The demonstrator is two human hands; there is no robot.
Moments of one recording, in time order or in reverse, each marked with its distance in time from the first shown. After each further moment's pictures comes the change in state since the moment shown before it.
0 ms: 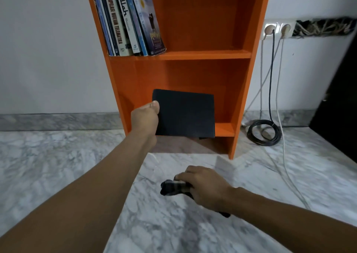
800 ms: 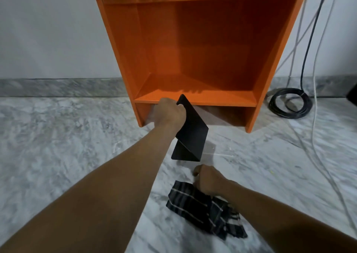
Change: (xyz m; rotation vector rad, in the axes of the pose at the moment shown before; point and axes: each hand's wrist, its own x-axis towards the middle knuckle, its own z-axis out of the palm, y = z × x) left_hand 0.016 -0.087 0.014 0.775 -0.031 0.081; right_hand 0.012 0.040 0.111 0.244 -0.431 0.597
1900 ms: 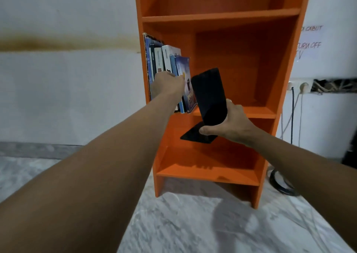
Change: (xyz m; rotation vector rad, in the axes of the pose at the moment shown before) left_hand 0.048 0.211 -0.242 -0.444 0.255 0.236; right_hand -0.079 -0.172 -0.334 0.198 0.784 -0.408
